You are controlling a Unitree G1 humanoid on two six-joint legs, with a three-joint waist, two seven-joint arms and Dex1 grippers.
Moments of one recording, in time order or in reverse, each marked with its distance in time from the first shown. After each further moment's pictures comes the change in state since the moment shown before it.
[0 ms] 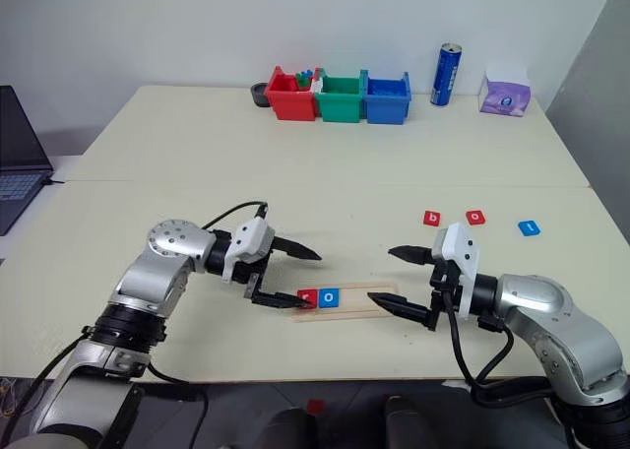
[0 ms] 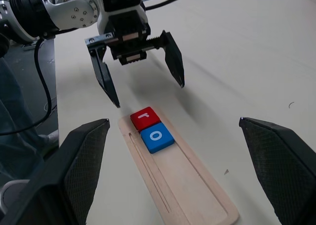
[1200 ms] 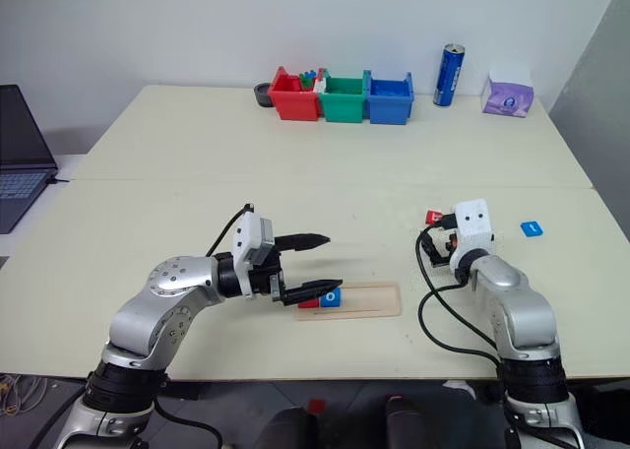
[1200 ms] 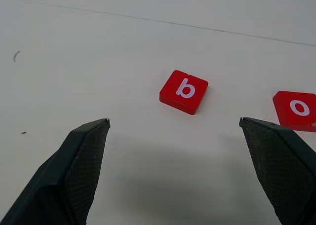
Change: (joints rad) left arm 0.269 -0.103 0.097 -0.466 -0.188 0.306 0.512; right arm -0.207 0.343 -0.040 0.353 -0.394 0.181 -0.700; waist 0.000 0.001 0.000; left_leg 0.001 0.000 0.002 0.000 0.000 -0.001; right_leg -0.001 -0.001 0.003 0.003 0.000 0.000
